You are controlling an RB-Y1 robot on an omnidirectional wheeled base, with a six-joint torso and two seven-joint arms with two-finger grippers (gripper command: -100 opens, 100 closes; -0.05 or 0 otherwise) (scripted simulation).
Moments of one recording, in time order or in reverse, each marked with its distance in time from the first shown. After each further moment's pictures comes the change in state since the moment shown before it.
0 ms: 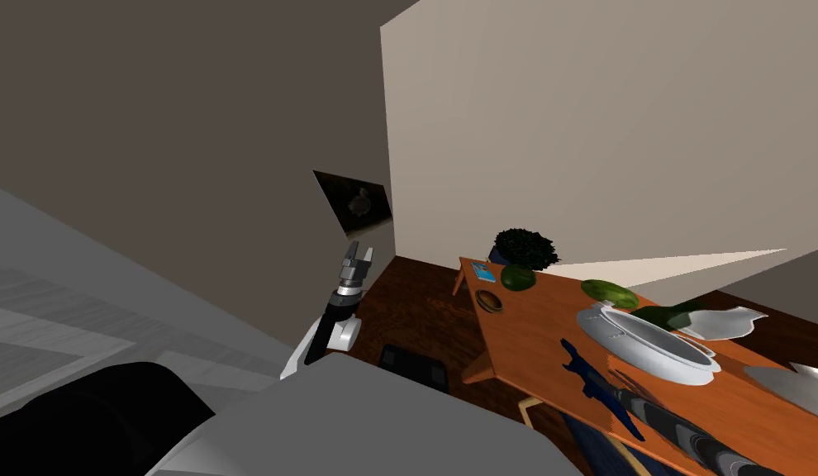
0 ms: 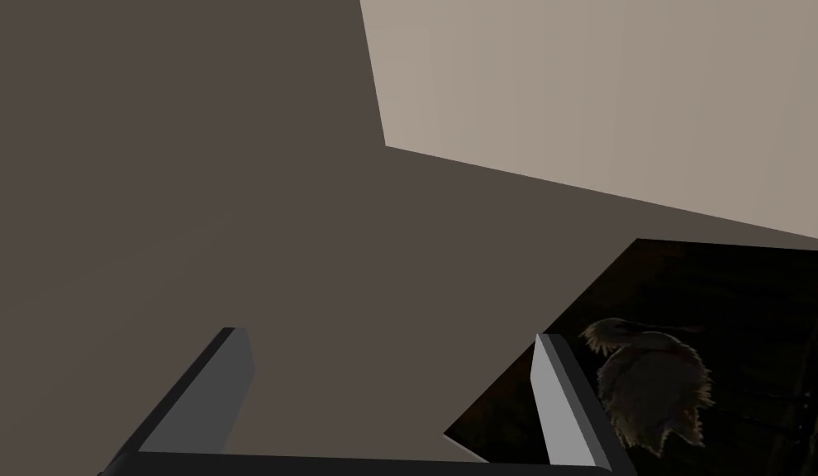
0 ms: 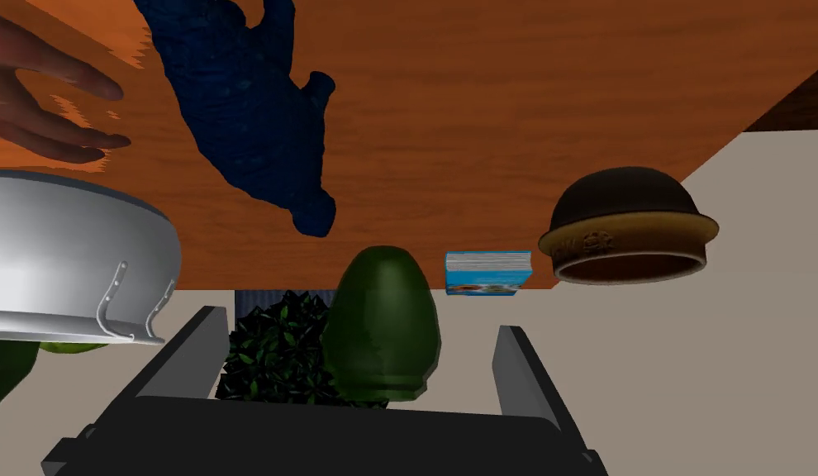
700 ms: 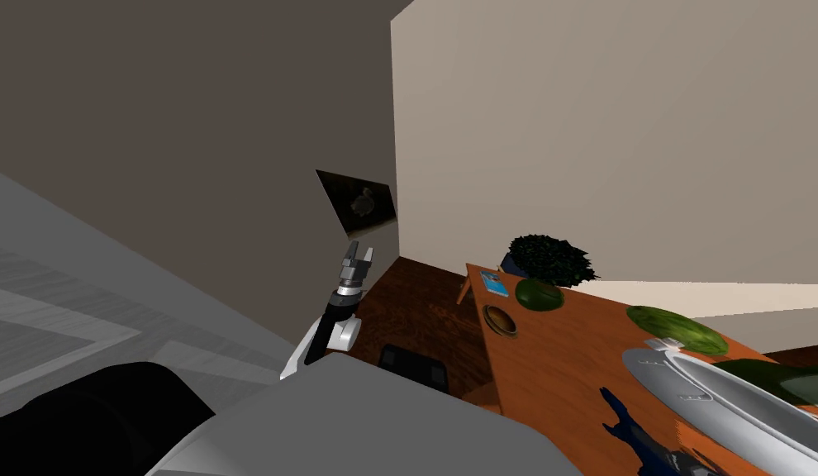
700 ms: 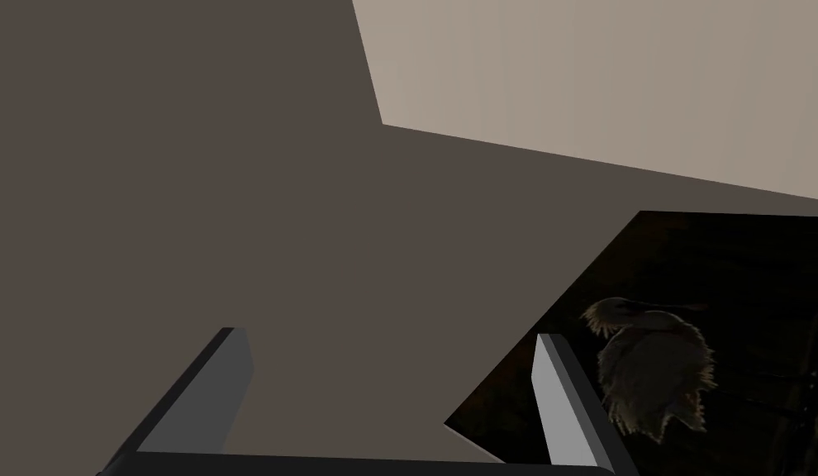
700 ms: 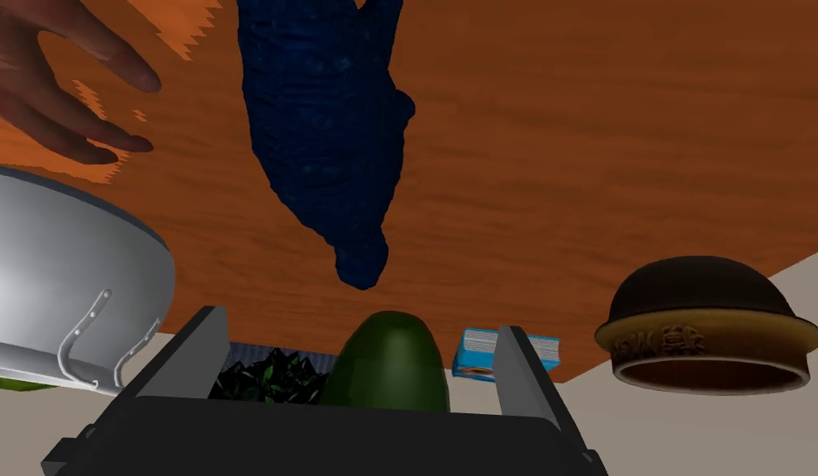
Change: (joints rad) left arm 0.000 0.000 0.000 0.000 0.000 0.000 0.000; right arm -0.005 0.014 0.065 0.188 0.056 -0.037 0.061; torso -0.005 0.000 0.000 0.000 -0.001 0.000
